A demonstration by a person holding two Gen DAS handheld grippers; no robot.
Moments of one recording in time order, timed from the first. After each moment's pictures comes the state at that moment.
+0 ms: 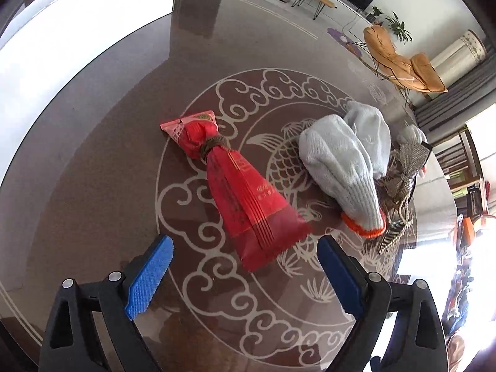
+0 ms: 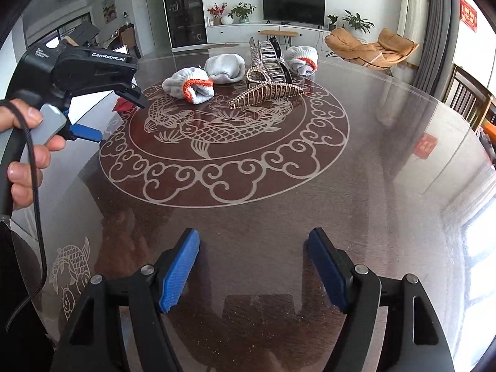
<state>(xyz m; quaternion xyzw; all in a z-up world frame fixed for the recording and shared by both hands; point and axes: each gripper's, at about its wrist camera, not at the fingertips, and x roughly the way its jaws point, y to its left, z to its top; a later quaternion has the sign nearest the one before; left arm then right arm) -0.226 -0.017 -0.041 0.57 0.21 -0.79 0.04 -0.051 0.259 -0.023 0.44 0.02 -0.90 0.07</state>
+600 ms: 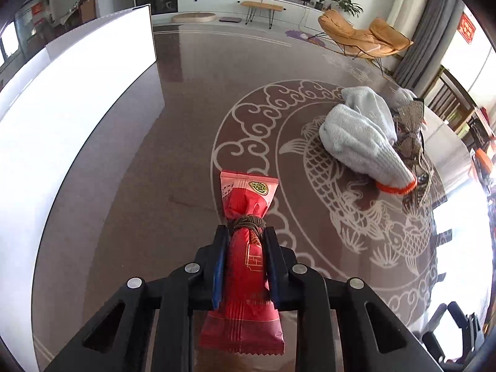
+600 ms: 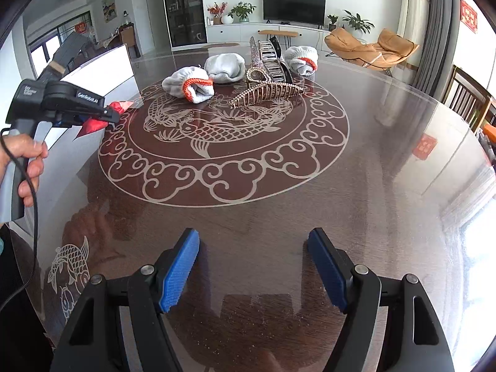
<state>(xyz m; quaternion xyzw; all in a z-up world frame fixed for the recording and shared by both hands) -0.186 -0.049 -0.038 0.52 0.03 -0.85 -0.03 -0.050 0.259 -0.021 0.44 0.02 -0.90 0.07</state>
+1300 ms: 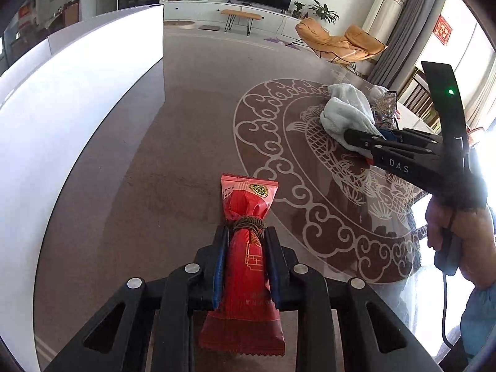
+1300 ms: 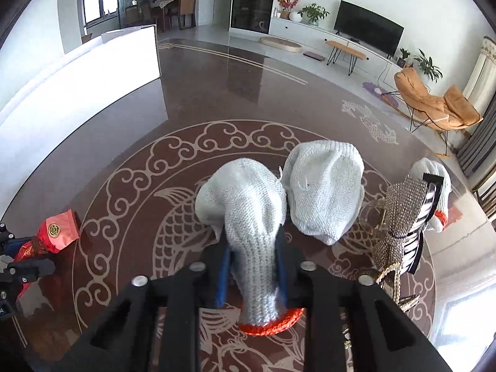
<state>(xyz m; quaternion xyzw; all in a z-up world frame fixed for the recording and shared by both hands) -0.146 -0.090 -0.038 0.49 0.06 -0.86 -0.08 -0.268 0.125 -0.013 0.44 0.14 -0.87 0.17</state>
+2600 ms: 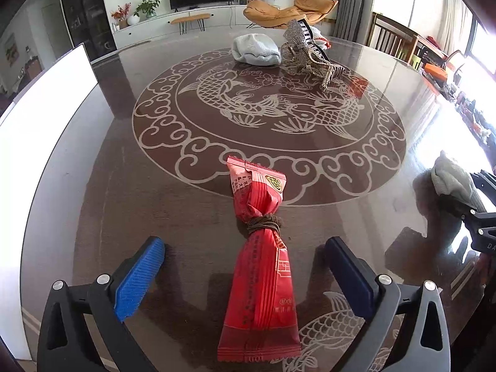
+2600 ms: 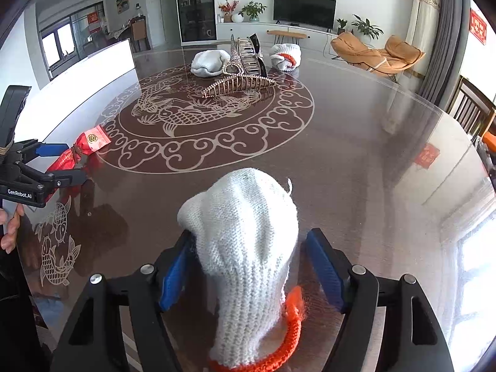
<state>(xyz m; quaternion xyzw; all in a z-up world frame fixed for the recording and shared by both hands) -0.084 0.012 -0.047 0.48 -0.07 -0.86 -0.13 -0.040 0.310 -0.023 0.44 0.05 -0.89 0.09</state>
